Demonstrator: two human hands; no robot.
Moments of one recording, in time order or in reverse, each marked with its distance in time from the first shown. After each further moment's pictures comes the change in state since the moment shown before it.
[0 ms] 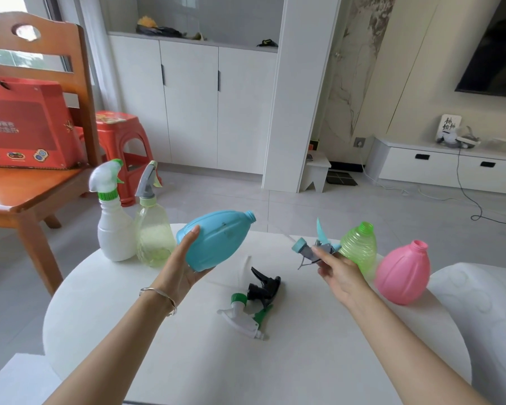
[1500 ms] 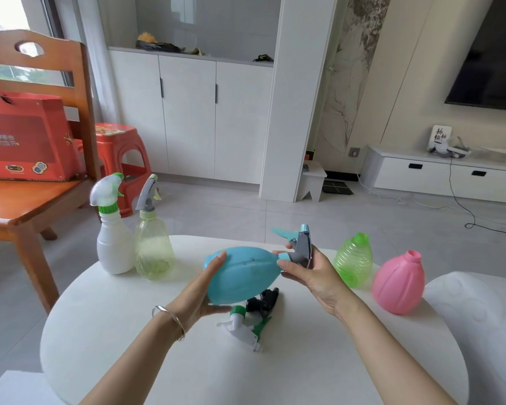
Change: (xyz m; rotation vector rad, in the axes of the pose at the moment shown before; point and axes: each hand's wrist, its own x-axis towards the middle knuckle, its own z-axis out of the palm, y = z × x) left_hand -0.007 -0.020 0.010 0.335 -0.132 -0.204; right_hand -0.037 -0.016 0.040 -0.140 -0.433 -0.168
